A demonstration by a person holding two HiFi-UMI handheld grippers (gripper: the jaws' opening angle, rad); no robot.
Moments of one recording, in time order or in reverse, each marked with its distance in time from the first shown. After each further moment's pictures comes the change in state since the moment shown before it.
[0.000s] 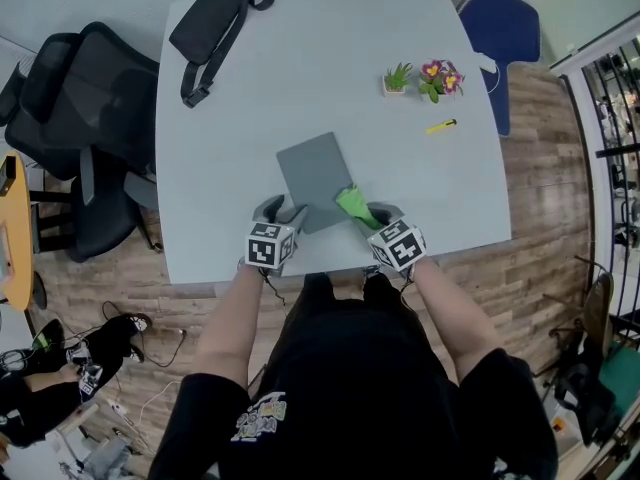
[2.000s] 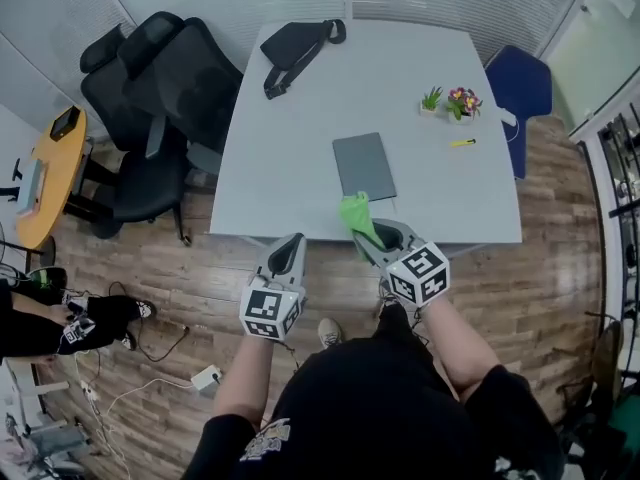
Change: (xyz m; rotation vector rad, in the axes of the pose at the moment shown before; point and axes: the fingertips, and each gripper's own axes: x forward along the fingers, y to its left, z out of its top) left arm -0.300 -0.117 -0.008 0.104 -0.551 0.217; right arm -0.150 0.210 0.064 -0.135 -0.497 0.185
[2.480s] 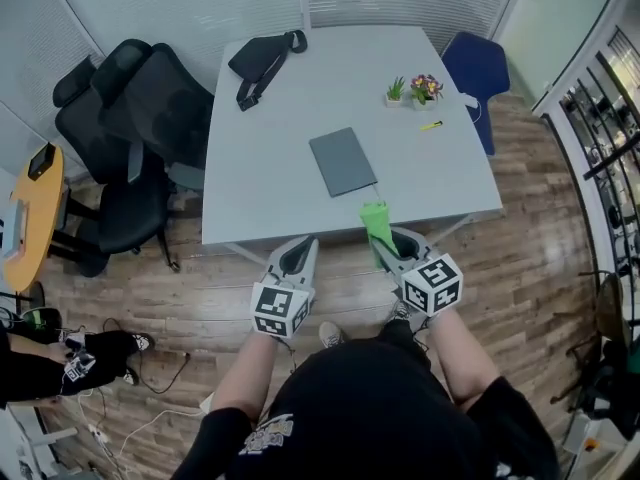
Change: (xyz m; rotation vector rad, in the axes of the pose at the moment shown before) left arm -0.019 -0.044 -0.008 0.030 -0.008 -0.237; right arm -0.077 0.025 -0.025 0.062 -0.052 -0.277
